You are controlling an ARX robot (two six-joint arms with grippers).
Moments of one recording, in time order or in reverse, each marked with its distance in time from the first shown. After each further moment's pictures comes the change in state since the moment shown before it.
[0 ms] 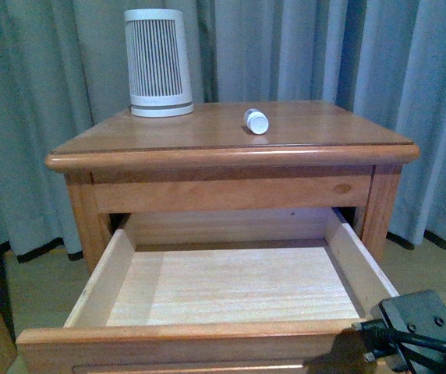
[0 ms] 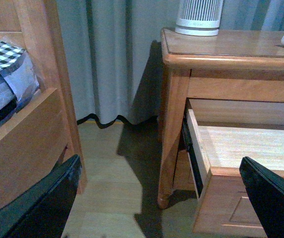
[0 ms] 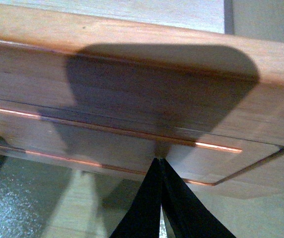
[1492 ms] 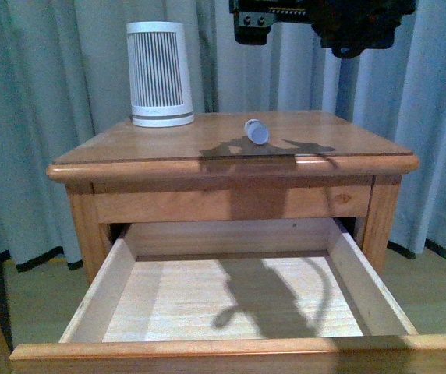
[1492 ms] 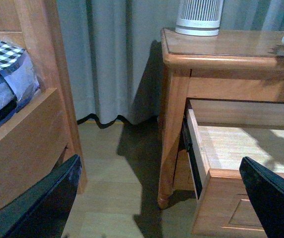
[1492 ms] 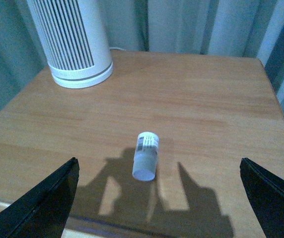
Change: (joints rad) left arm 0.000 0.000 0.000 0.000 0.000 0.000; right arm -0.150 -0.148 1.187 -1.043 -0.151 -0.061
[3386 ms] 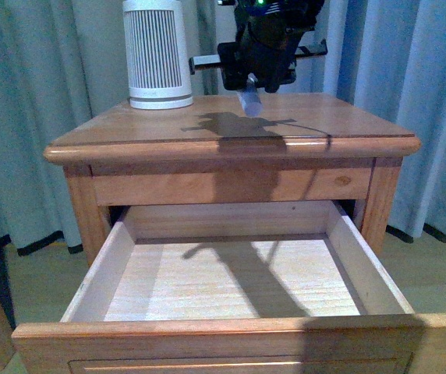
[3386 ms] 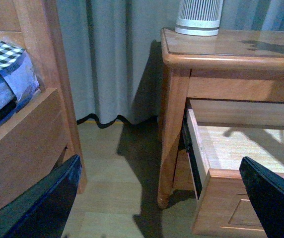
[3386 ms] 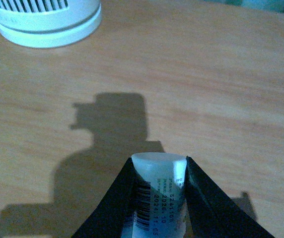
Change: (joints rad) left arm 0.000 0.000 0.000 0.000 0.000 0.000; right arm 0.027 0.603 0.809 -0.424 0.063 -0.054
